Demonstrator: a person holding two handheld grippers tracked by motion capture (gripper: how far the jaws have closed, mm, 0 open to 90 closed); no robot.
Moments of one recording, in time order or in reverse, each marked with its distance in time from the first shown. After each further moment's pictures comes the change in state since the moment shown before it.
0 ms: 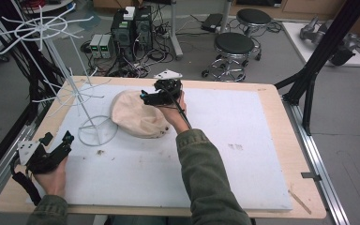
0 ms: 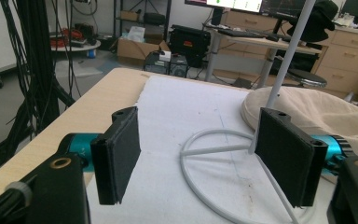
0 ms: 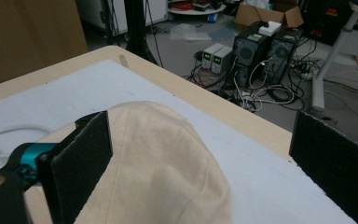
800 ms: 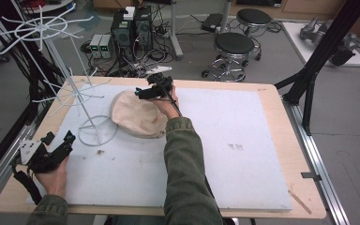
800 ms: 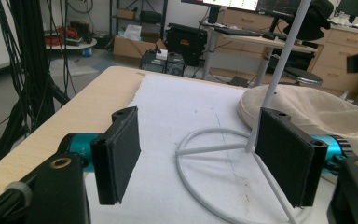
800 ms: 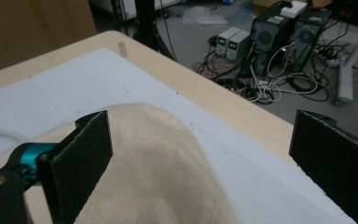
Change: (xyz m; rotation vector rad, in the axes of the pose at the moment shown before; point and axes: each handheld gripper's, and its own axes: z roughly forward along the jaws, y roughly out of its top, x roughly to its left) left arm -0.001 -0.001 0.003 0.005 -0.015 0.000; right arm -0.014 -0.002 0.068 0.093 0.072 -0.001
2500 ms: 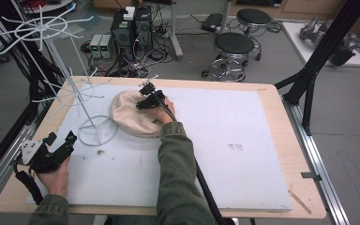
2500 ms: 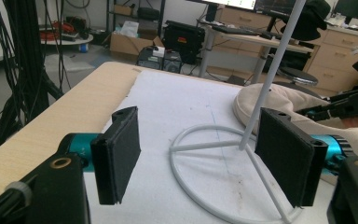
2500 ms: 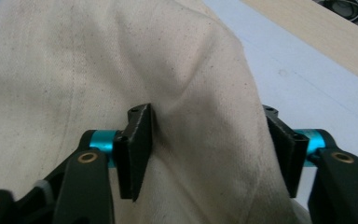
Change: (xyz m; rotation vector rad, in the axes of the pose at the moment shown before) left arm -0.002 -0.002 0.001 0.007 -0.011 -0.023; right arm 0.008 -0.034 0.056 0.300 0.035 -0.034
